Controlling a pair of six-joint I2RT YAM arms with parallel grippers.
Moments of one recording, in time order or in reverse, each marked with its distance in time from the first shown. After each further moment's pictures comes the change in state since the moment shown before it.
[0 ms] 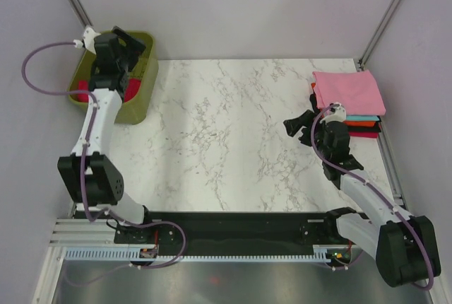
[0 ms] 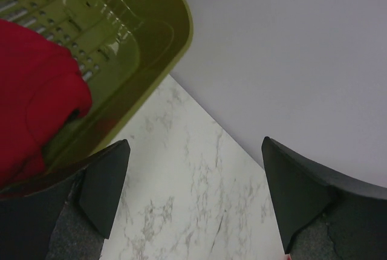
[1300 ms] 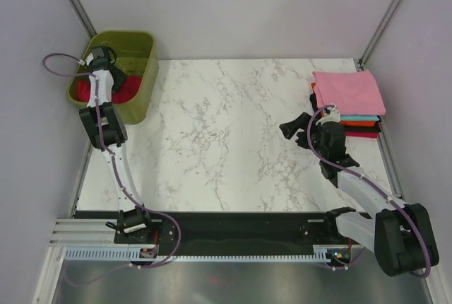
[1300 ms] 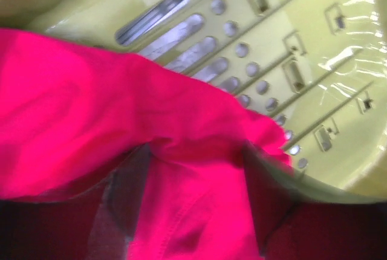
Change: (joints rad) left arm 0.274 1.073 0.966 -0.465 0.047 0.180; right arm 0.005 0.067 -0.024 0.051 -0.058 0.030
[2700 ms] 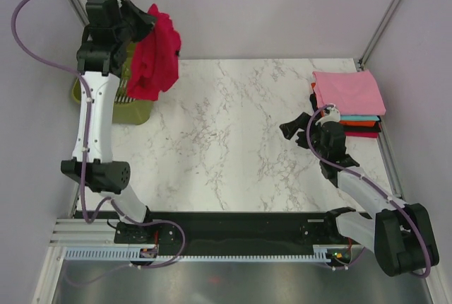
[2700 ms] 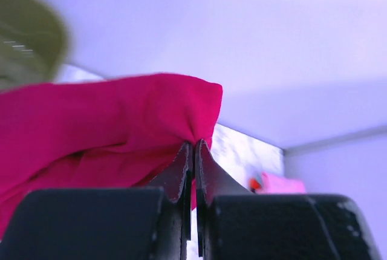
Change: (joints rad) left arm -0.349 -0.837 -0.186 -0.004 0.156 -0.024; right arm 0.000 0.008 0.000 0.003 -0.001 -0.021
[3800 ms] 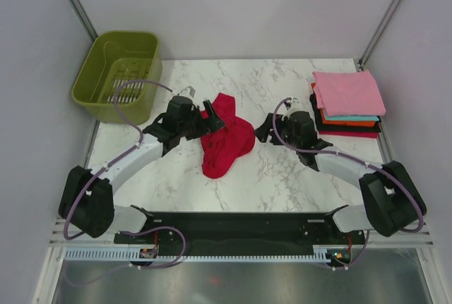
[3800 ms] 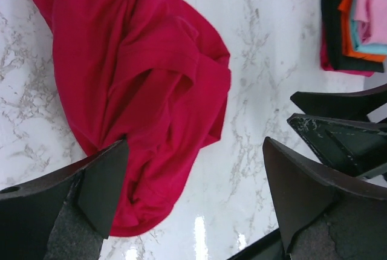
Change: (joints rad) left arm -0.443 -0.433 -1.309 0.503 0.051 -0.063; right arm 0.222 0.235 0.153 0.010 -0.007 -0.135
